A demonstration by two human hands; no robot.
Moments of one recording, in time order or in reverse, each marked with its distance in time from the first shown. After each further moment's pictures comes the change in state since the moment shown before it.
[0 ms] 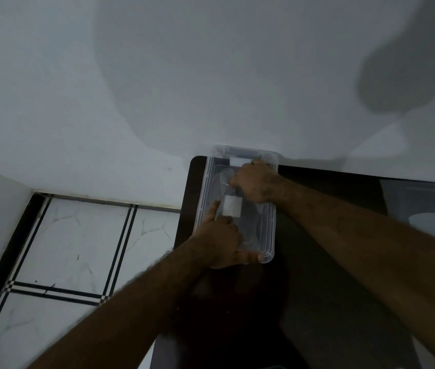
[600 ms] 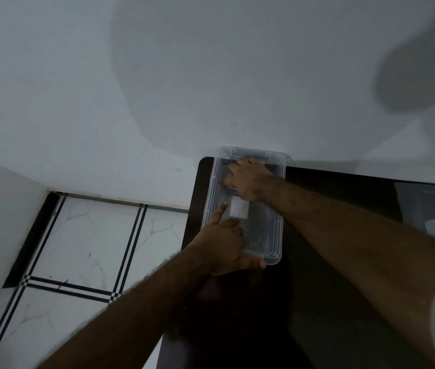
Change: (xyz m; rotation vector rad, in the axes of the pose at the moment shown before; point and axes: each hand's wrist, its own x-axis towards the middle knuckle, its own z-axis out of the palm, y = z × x) left_hand -0.015 -0.004 0.005 0.053 -0.002 0.021; right_hand 0.033 -0.019 0.003 -0.102 0.043 -0.028
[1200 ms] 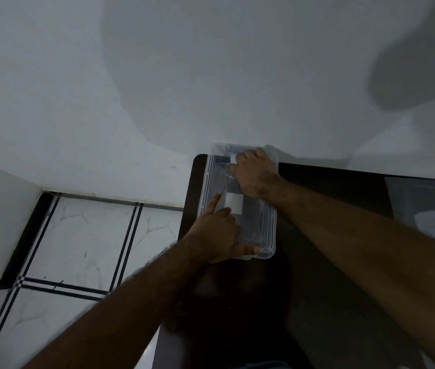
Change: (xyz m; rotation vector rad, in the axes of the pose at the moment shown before) left_hand 0.008 -0.002 -0.007 0.077 -0.027 -0.070; right_hand -0.024 0.005 -0.003 -0.068 0.084 0.195
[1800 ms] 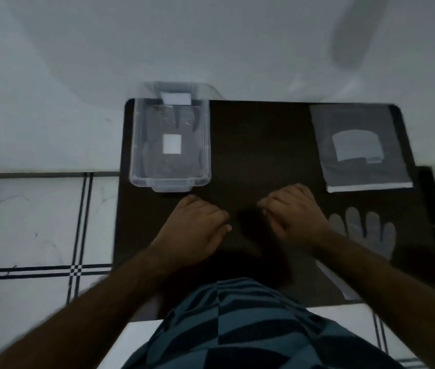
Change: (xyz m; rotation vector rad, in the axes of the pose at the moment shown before) left_hand -0.068 0.153 0.010 -0.389 0.386 0.119; right_hand -0.352 -0.006 0.093 0.509 0.197 0.177
